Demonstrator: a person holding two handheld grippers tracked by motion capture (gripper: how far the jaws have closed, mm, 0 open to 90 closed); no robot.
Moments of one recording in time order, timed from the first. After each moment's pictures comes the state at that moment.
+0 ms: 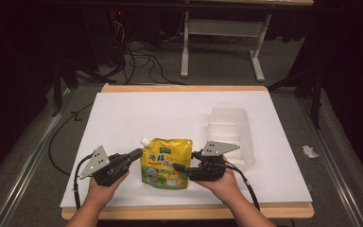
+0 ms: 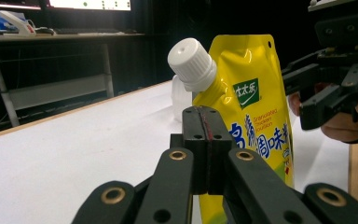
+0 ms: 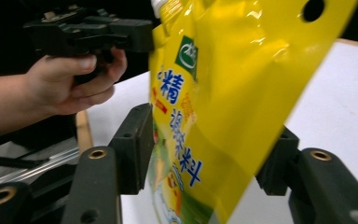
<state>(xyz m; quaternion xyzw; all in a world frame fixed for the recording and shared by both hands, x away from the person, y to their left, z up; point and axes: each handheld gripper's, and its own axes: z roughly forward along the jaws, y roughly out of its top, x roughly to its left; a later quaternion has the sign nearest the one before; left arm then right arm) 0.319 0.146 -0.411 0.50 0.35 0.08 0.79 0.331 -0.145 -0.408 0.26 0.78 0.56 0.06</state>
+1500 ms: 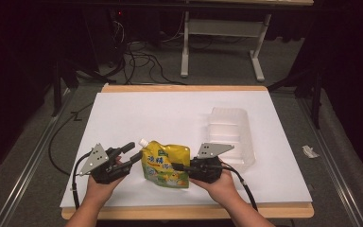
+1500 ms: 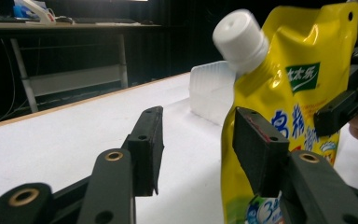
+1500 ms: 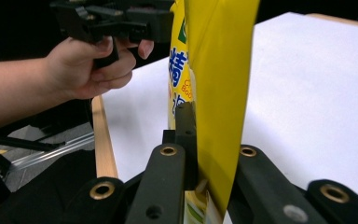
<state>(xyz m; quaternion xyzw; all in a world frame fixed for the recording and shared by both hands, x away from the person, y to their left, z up) 0.328 0.151 -0.413 0.49 0.38 0.10 0.78 0.329 -0.139 -0.408 0.24 0.80 0.55 0.04</state>
